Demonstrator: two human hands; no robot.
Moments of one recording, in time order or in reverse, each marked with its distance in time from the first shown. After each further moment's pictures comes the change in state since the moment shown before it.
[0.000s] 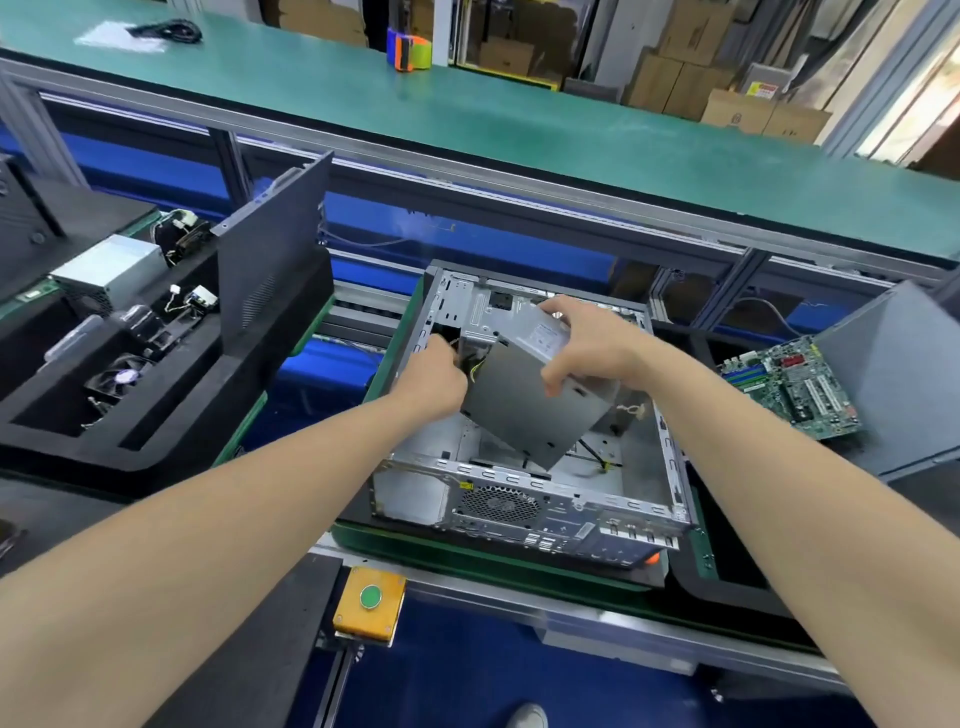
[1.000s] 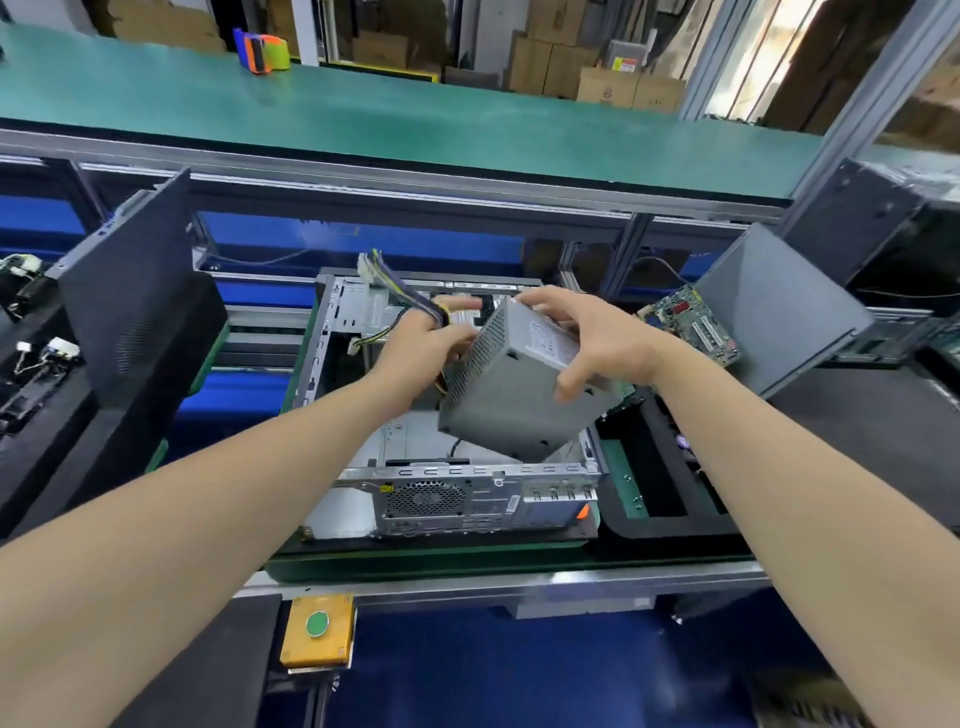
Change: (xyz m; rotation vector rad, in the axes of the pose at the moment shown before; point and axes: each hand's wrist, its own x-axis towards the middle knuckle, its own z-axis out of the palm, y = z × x) left_hand -0.011 0.080 0.034 -0.702 -0.316 0.322; right_hand -0.084 0.079 -0.043 0.188 0.025 -0.182
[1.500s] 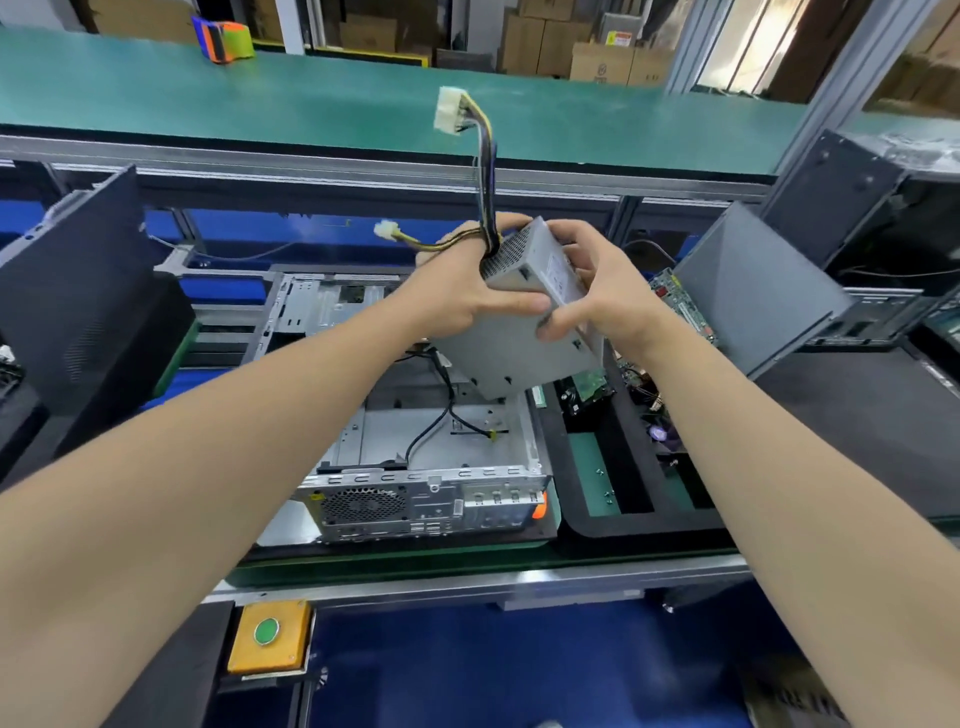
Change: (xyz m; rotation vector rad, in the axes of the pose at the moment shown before) left_hand 0.055 0.064 0.077 0.669 -0.207 0.387; right_hand -0.013 0.048 -0.050 0.272 0.390 -0.104
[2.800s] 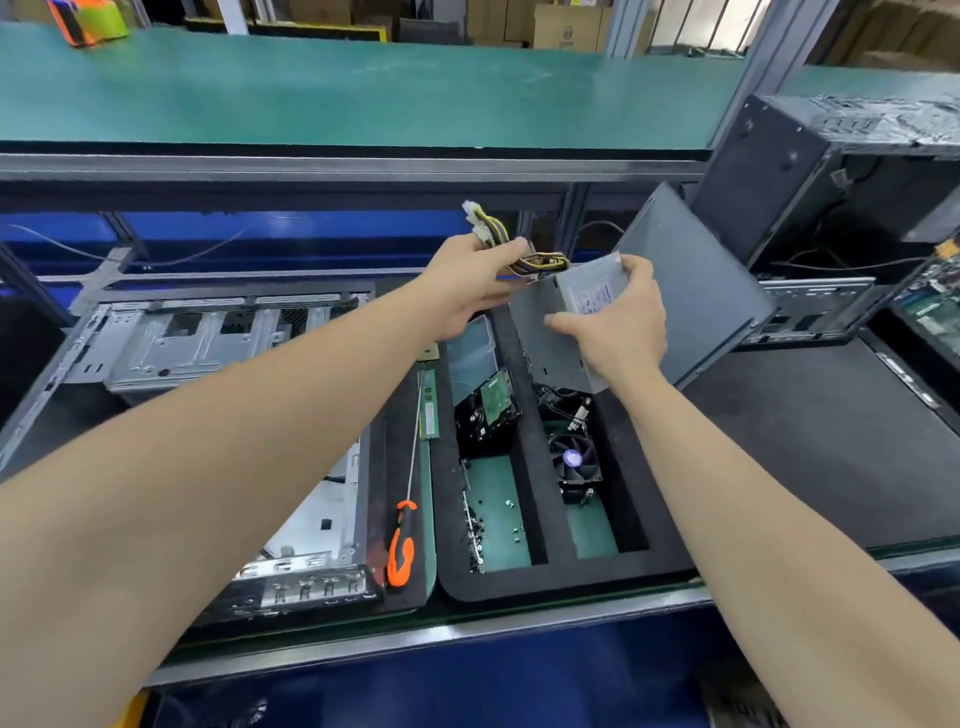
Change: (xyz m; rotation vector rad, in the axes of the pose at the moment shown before) left_hand 0.180 0.042 0.165 -0.751 0.080 -0.545; right_hand 0.006 0.156 -0.137 -0.320 0.657 0.399
